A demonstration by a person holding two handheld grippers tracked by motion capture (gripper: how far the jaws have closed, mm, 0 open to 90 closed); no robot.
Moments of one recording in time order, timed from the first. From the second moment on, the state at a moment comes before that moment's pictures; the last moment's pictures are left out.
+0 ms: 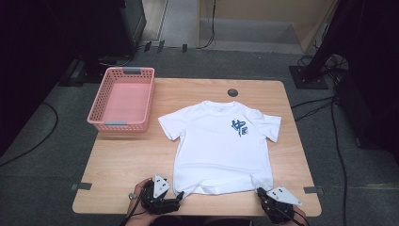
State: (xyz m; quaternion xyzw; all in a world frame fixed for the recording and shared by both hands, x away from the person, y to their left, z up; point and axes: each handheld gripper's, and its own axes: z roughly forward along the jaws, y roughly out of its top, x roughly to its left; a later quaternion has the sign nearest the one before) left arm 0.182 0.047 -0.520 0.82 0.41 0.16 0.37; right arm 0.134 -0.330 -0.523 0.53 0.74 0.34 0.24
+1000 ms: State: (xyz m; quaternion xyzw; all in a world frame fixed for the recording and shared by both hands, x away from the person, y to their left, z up) left arm 0.177 0.049 -0.523 0.82 0.40 0.17 0.37; right arm 0.135 -0.320 -0.526 0.53 0.73 0.33 0.27
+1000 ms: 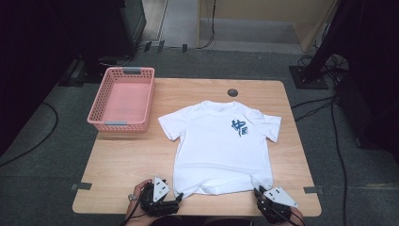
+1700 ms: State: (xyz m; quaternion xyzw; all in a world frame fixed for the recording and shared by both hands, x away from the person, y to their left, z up) left arm 0.172 0.062 -0.523 0.83 0.39 0.17 0.37; right arm 0.104 -0.389 -0.517 0.52 0.74 0.38 0.19
